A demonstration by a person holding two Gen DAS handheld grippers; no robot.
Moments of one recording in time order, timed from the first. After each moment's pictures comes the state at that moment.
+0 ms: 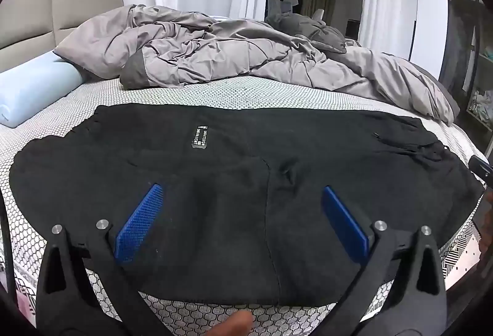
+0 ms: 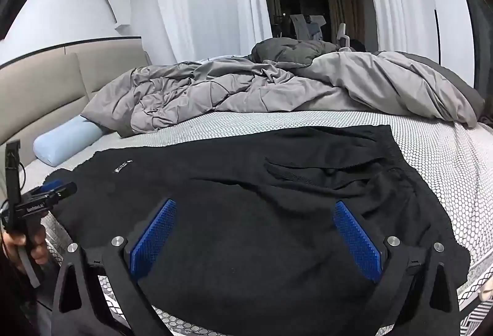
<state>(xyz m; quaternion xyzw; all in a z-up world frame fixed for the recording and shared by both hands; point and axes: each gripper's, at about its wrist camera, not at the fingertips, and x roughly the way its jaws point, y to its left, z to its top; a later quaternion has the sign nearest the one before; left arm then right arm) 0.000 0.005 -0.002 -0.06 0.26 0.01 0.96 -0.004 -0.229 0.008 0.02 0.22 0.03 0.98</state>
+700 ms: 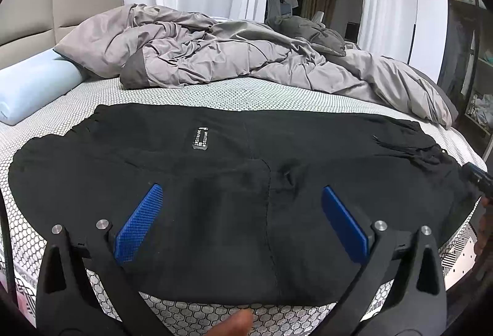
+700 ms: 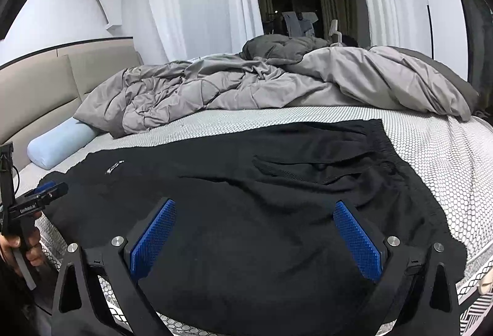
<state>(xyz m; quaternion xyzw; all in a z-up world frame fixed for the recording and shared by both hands) 0.005 0.006 -0.003 -0.07 0.26 0.01 0.96 0.001 -0.235 0.003 0.03 0.23 0.02 0.97</state>
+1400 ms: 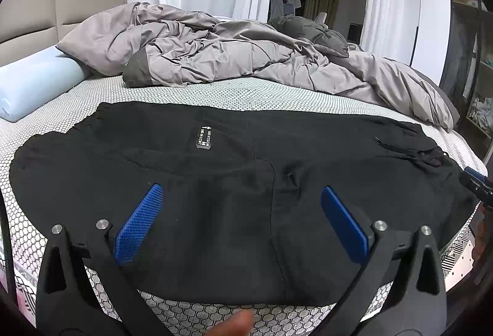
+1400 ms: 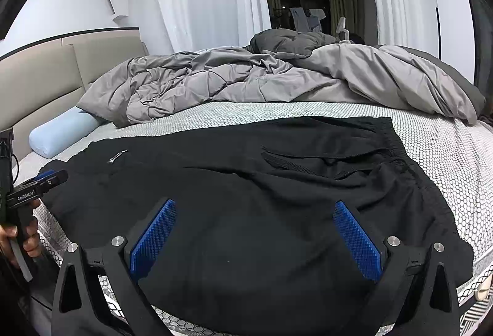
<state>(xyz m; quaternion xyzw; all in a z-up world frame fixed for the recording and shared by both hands) 0.002 0.008 -0.003 -0.07 0.25 0.01 0.96 0.007 -0.227 -0.003 0.01 0.24 0.02 0.97</state>
